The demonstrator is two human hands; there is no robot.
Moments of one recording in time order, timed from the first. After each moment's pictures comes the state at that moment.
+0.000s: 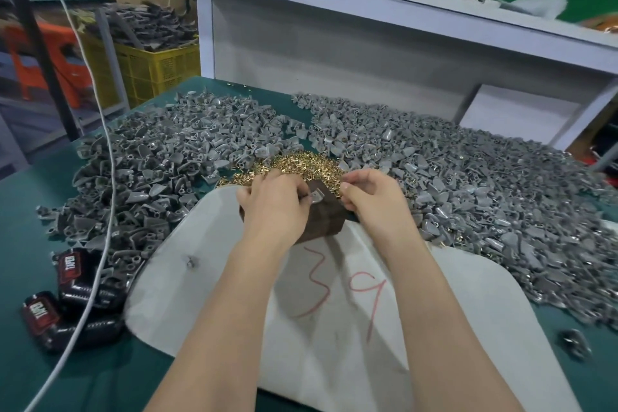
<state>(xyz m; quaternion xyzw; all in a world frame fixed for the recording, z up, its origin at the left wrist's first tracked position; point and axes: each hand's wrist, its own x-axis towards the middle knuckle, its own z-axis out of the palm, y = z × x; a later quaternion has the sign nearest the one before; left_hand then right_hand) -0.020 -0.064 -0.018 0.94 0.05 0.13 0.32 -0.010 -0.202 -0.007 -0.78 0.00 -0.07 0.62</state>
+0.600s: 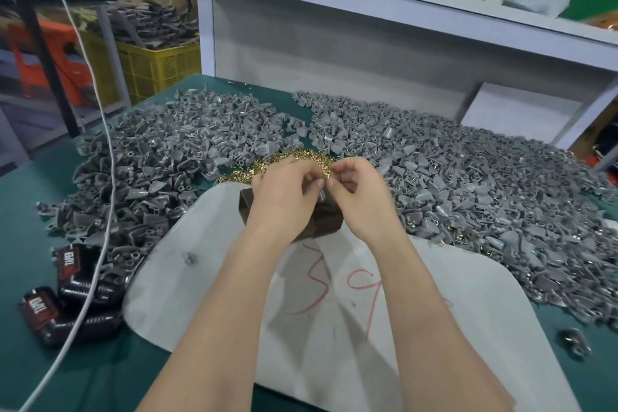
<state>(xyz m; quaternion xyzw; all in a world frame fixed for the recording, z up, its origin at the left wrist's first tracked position) -0.025 -0.067 -0.006 0.90 -0.05 0.17 0.40 -0.009 -0.191 -0.011 -0.84 -0.09 -0.13 0.52</state>
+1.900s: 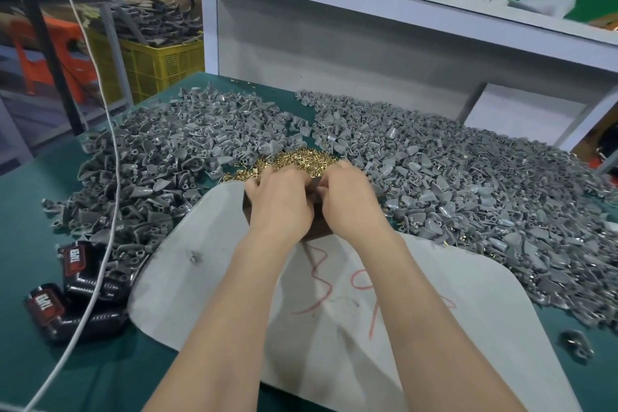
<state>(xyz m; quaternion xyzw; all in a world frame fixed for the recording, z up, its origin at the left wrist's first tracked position) -0.018 -0.067 -0.017 0.96 0.02 0.15 0.26 0.000 -0.169 -0.002 -0.98 -0.13 -0.13 0.11</state>
